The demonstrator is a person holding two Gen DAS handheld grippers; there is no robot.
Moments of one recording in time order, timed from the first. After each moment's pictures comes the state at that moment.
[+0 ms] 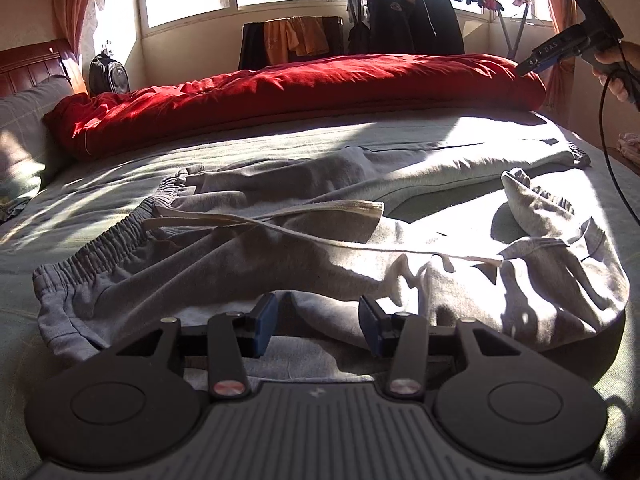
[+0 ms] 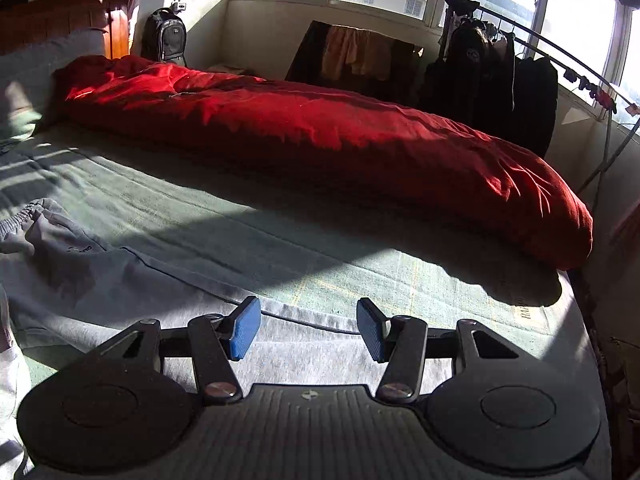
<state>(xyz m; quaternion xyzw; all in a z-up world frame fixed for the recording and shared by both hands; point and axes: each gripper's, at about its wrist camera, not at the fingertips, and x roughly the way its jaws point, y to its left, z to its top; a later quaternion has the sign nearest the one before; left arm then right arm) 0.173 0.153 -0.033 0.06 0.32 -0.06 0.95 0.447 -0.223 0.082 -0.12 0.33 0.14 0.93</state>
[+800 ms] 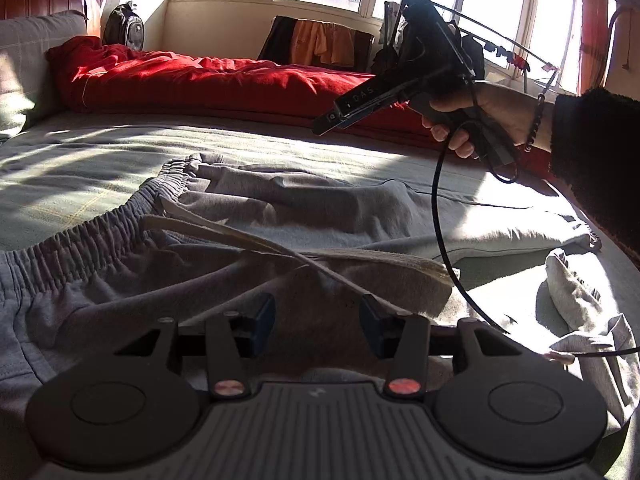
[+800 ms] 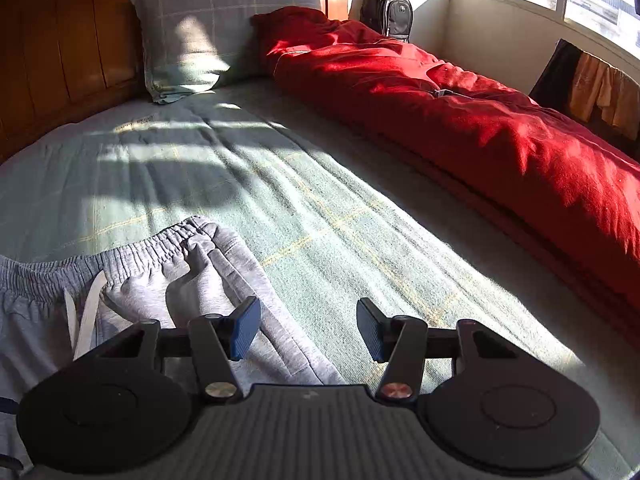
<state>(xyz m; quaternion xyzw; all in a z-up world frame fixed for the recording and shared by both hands) 0.254 0.218 -0.062 -0.07 0.31 -0.08 0.95 0.583 0.096 -0.003 -0.17 0.35 0.40 0.83</state>
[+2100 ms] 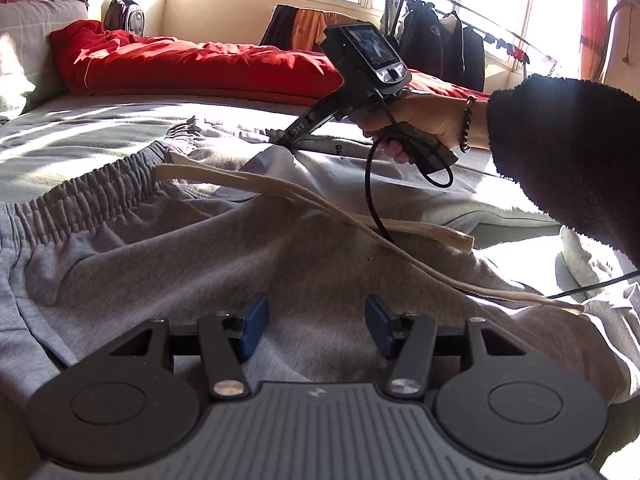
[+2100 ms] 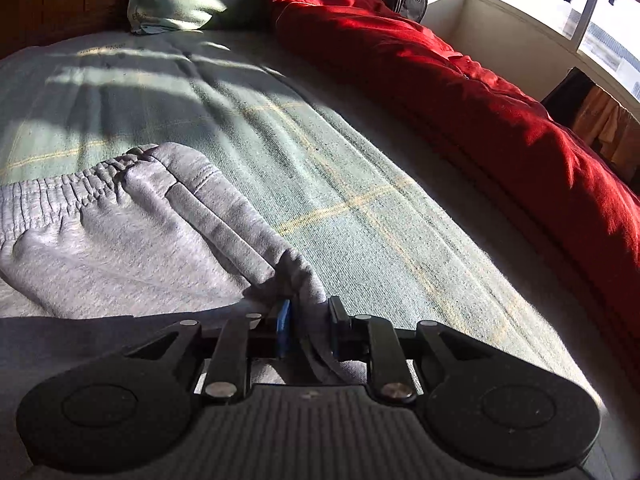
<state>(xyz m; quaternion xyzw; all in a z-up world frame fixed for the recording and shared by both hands) 0.245 0.230 -0.090 -0.07 0.32 -0.08 0.94 0.597 0.165 -0.073 -0.26 0.34 0.35 0.84</state>
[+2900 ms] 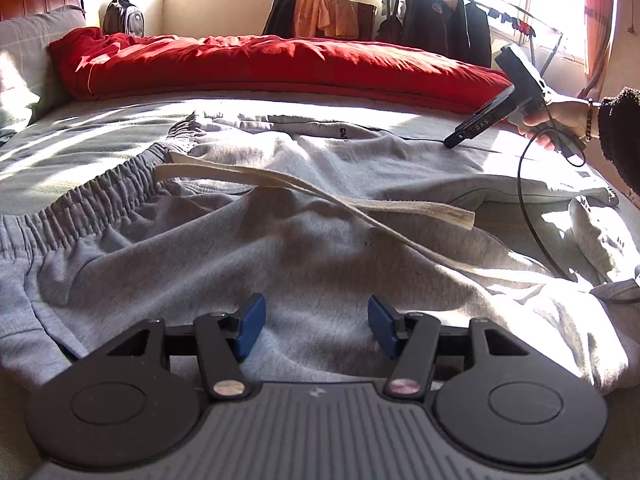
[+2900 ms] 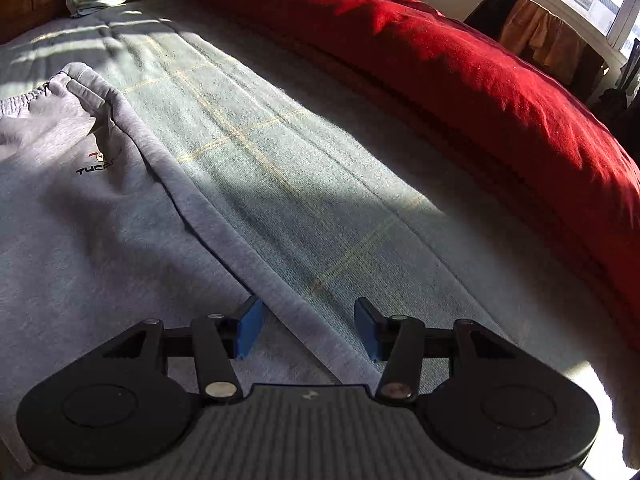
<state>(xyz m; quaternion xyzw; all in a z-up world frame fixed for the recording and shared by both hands) 0.244 0.213 -0.083 -0.03 0.34 -0.06 0.94 0.610 -0.081 -0.066 -0.25 0.41 0.29 0.83</state>
